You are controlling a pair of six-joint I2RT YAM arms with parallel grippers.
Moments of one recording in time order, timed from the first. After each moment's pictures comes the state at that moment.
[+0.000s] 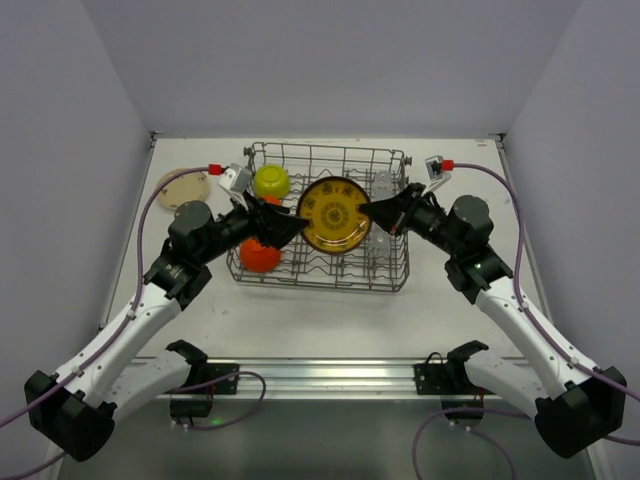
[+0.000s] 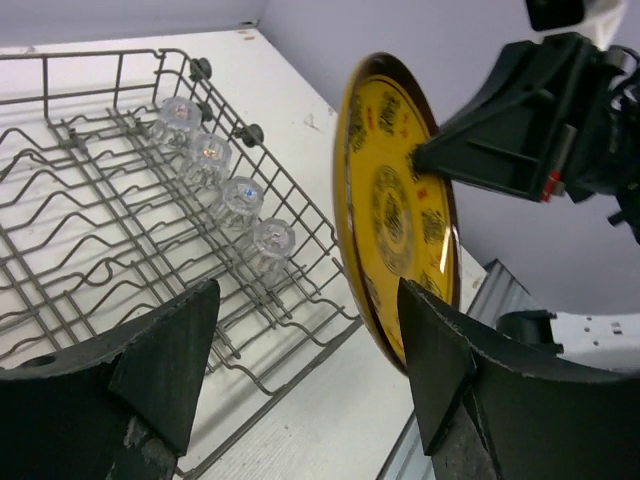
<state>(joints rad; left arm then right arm) -0.48 0.90 0.79 0.10 0.46 -0.51 0.41 0.98 0.80 0.16 -0.44 0.73</state>
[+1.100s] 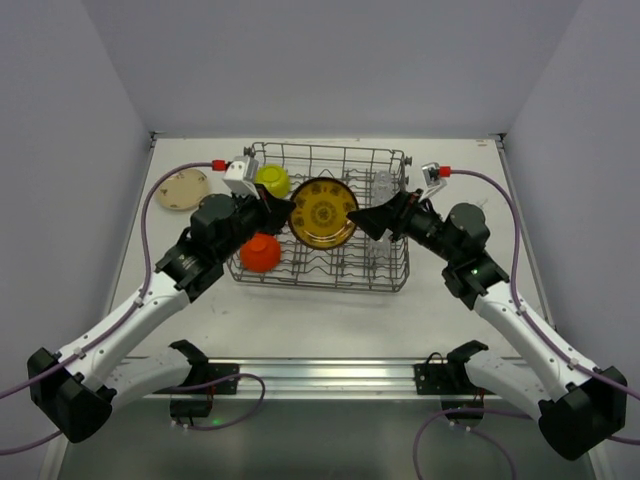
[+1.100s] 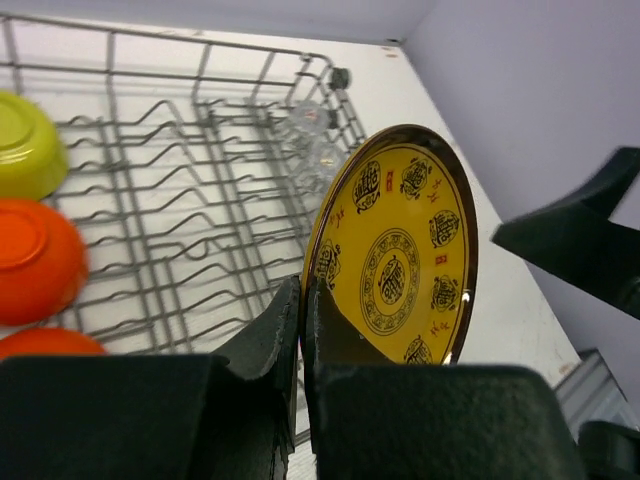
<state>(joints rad) -0.63 1.01 0.91 -0.05 -0.01 -0.50 0.45 0.95 0.74 0.24 -0.44 0.80</state>
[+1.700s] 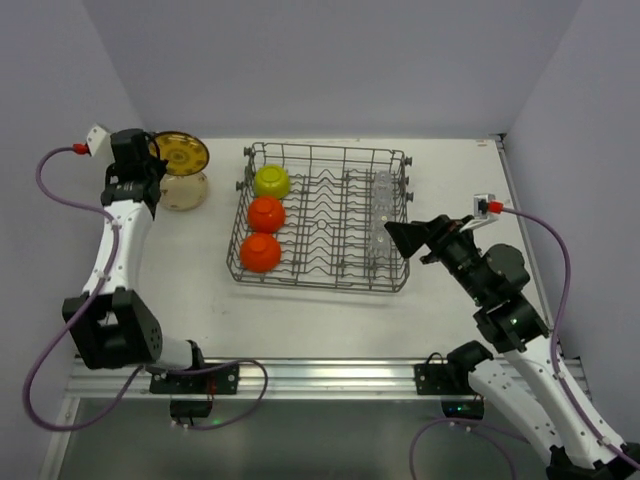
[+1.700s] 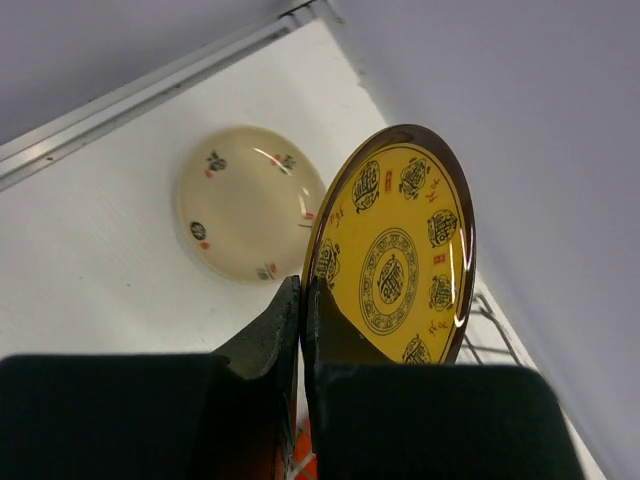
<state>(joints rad) 0.14 1.38 1.26 -0.35 -0.33 -0.79 0.46 0.58 0.69 -0.09 -0.09 0.71</state>
